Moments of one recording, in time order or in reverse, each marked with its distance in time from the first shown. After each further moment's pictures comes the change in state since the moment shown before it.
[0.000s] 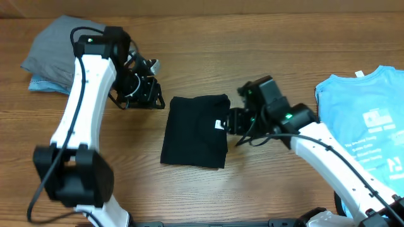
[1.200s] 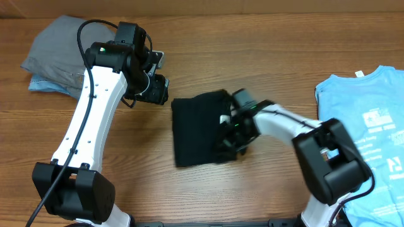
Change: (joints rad) left arm -0.090 -0.087 -0.062 0.208 -0.226 -0.087; right arm -0.022 0.484 -0.028 0.070 -0.311 0.417
